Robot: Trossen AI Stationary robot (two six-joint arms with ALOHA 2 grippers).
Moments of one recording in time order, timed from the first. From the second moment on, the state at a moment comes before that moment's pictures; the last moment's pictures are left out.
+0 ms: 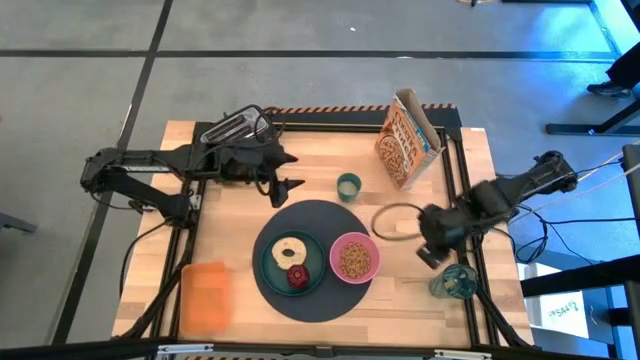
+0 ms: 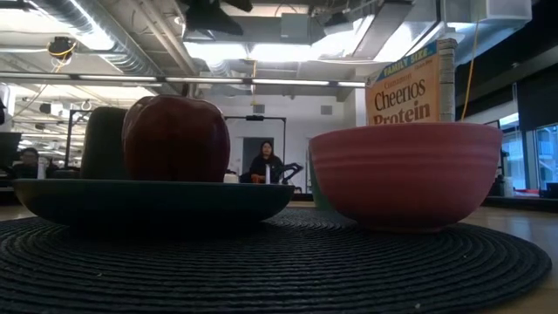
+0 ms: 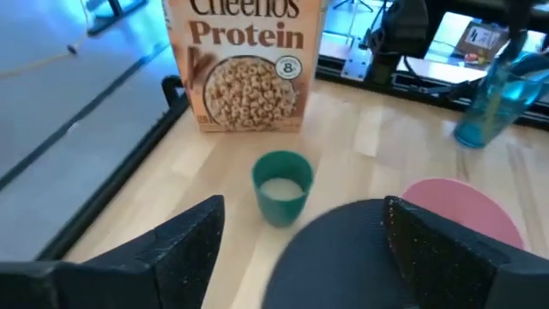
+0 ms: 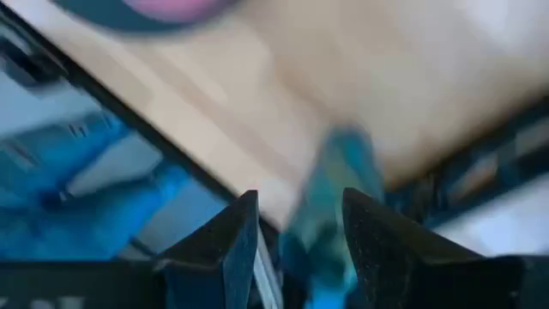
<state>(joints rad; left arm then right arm) 0.06 1.23 1.19 -0.48 -0.24 -0.18 0.46 1.24 1.36 -1.44 -0.26 1.34</state>
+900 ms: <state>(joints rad) 0.19 1.27 1.19 -0.28 -0.14 -0.12 0.79 1.22 1.20 -1.57 -0.39 1.60</state>
